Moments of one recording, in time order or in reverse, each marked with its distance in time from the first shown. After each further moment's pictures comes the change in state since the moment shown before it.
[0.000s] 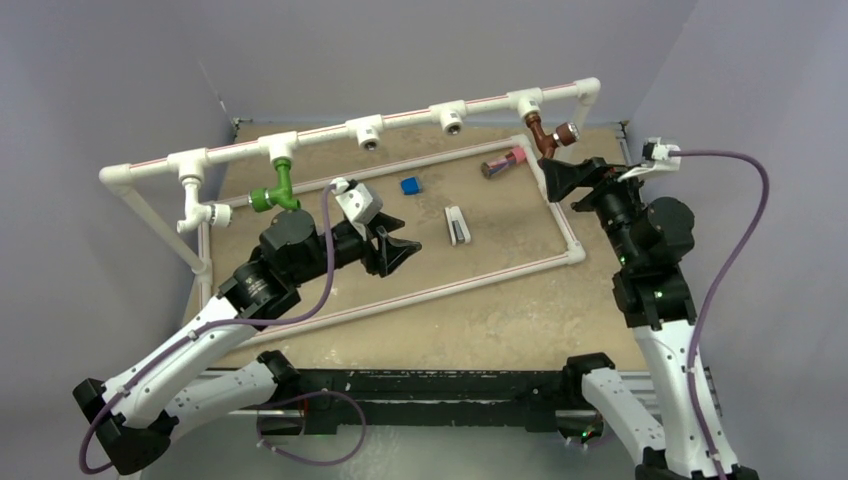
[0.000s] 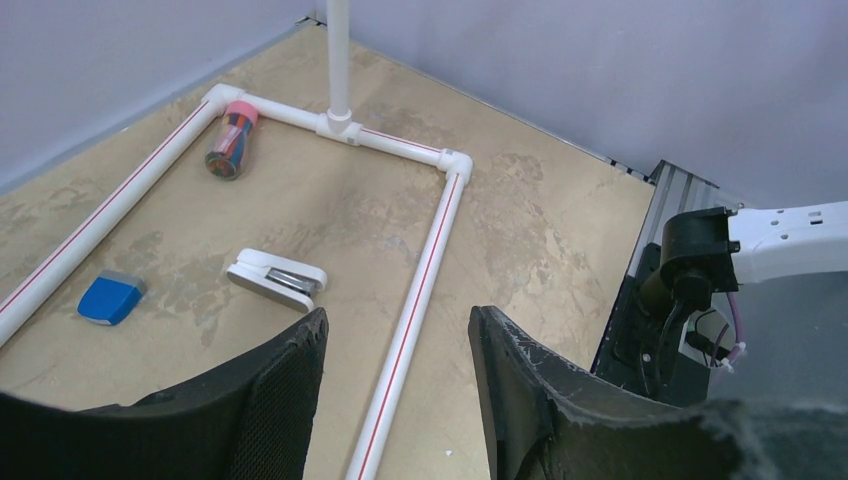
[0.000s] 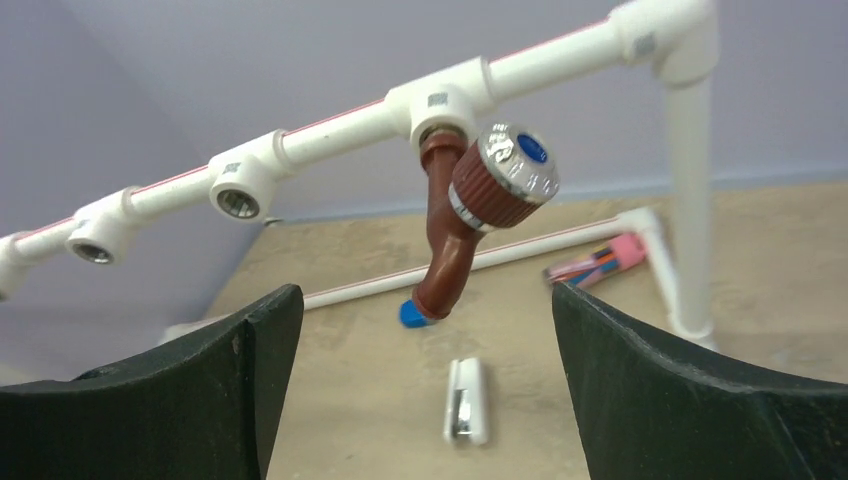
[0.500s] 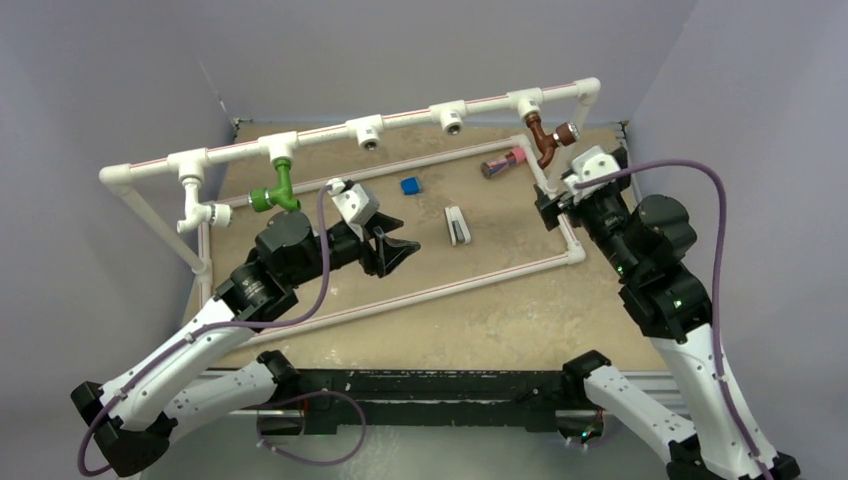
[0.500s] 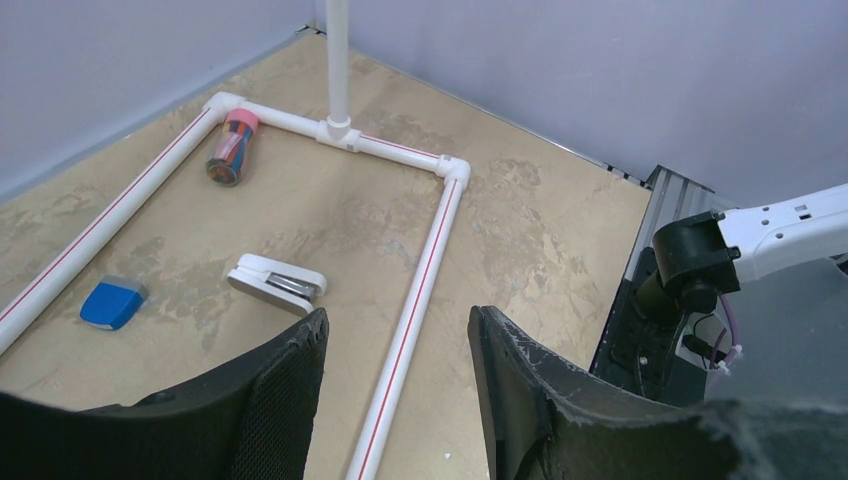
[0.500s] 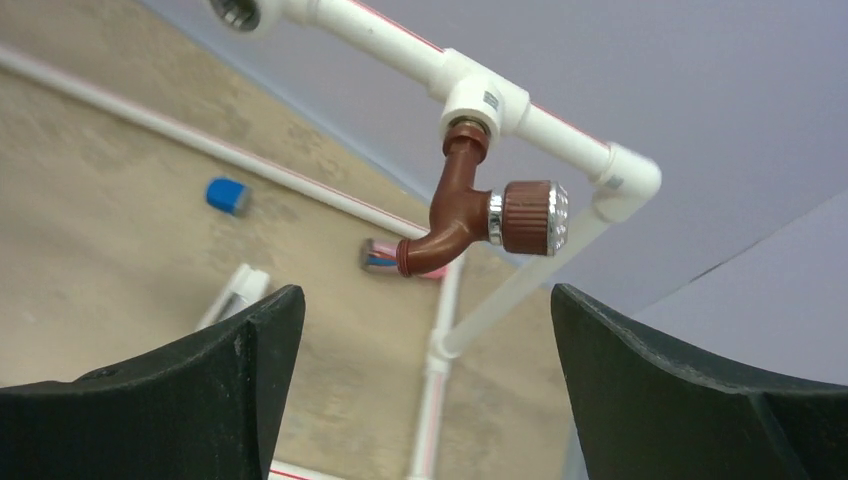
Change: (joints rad) left arm 0.000 -0.014 0.000 0.000 0.001 -0.002; right arm 0.258 0.016 0.205 -0.287 0.140 -0.815
